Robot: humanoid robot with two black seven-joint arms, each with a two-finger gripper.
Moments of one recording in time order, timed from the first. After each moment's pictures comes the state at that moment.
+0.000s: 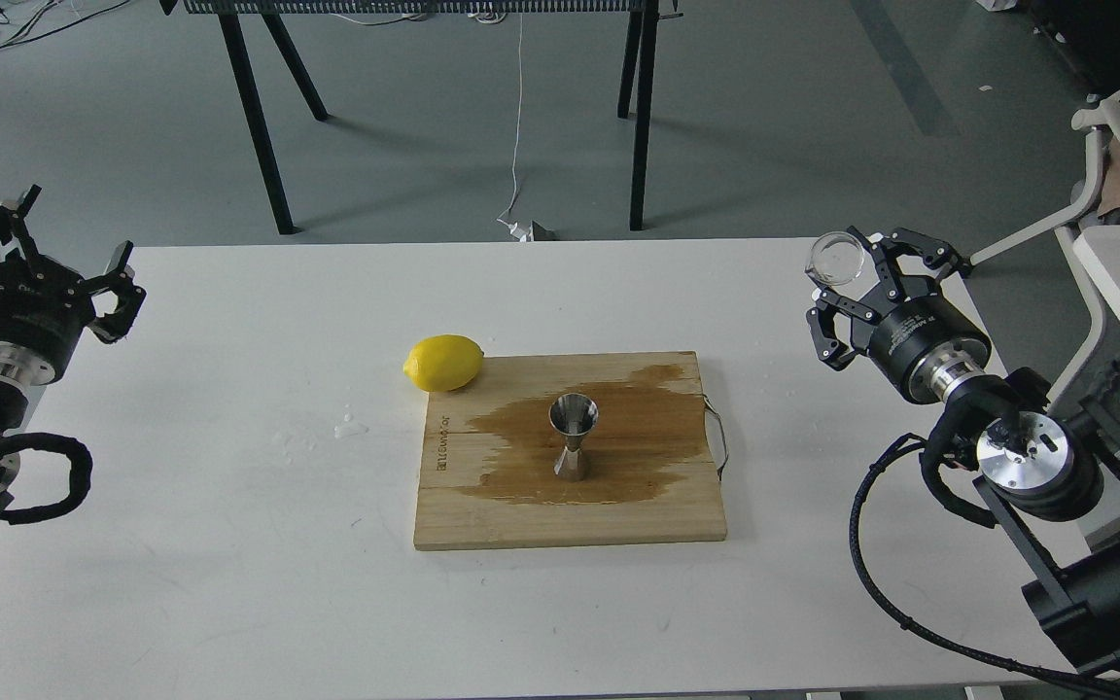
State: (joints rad) left arm -0.58 0.60 -0.59 -0.63 -0.27 -0.49 -0.49; right arm 0.16 -0.27 1.32 1.43 -0.06 -0.16 -0.07
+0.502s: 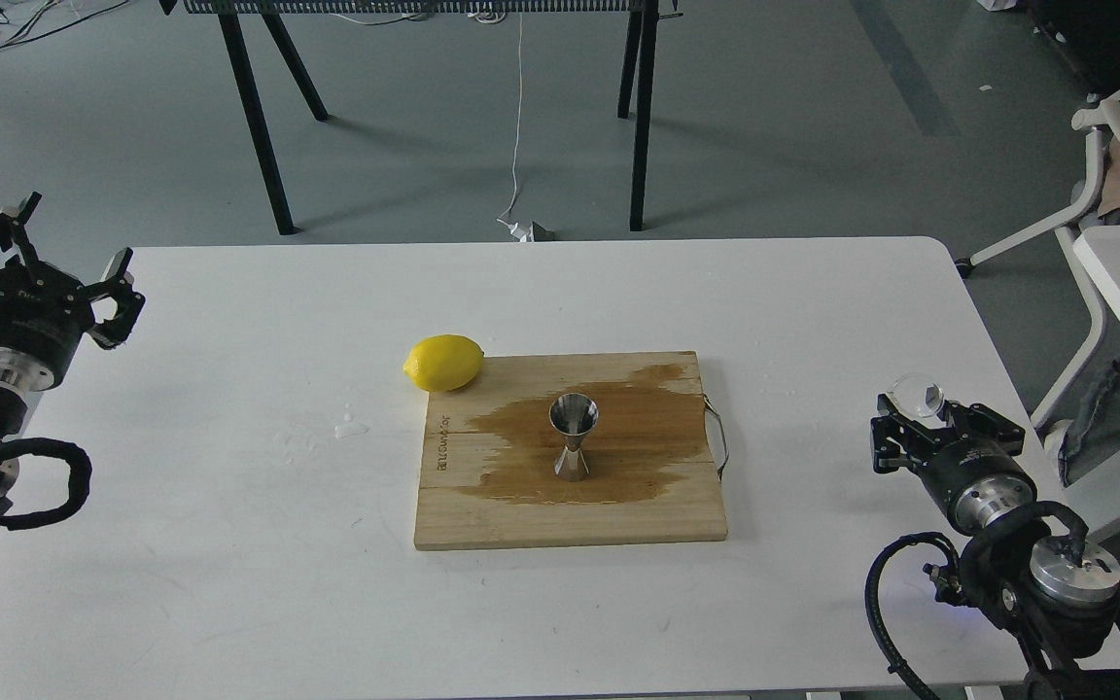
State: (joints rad) left arm -0.57 0.60 -0.58 -0.63 -0.27 -0.49 -0.49; right arm 0.02 -0.16 1.48 1.21 0.27 -0.14 -0.06
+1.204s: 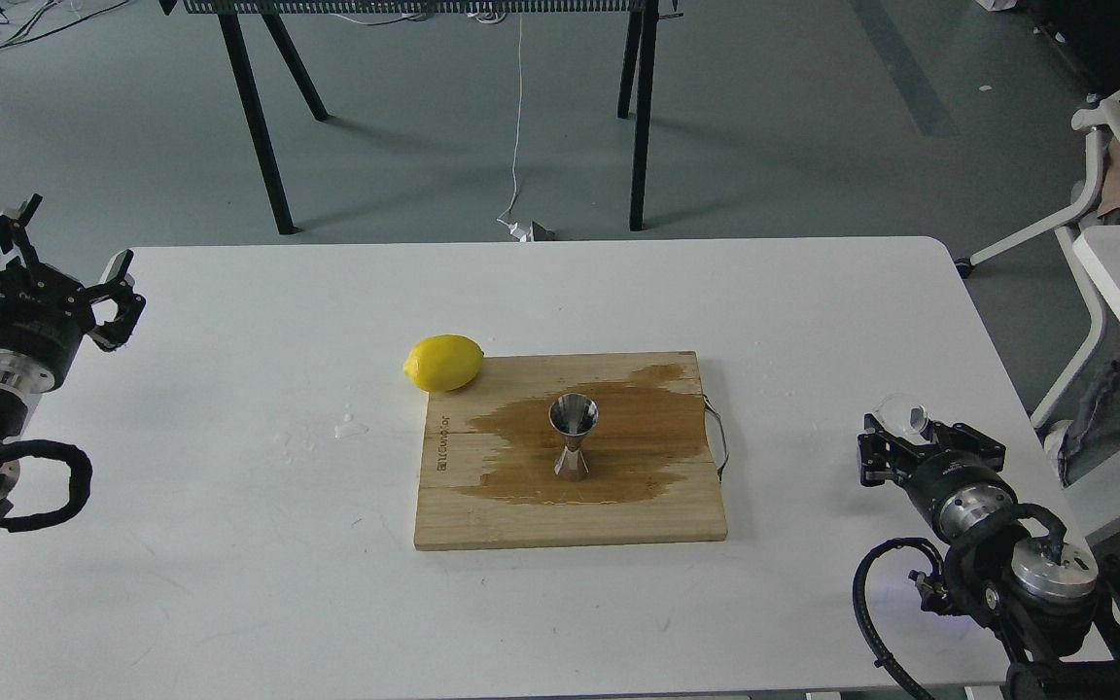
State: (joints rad) left arm -0.57 0.60 -0.58 -0.63 -0.27 -0.49 -0.49; right arm 0.06 -0.13 1.45 1.12 0.29 -0.15 -0.07
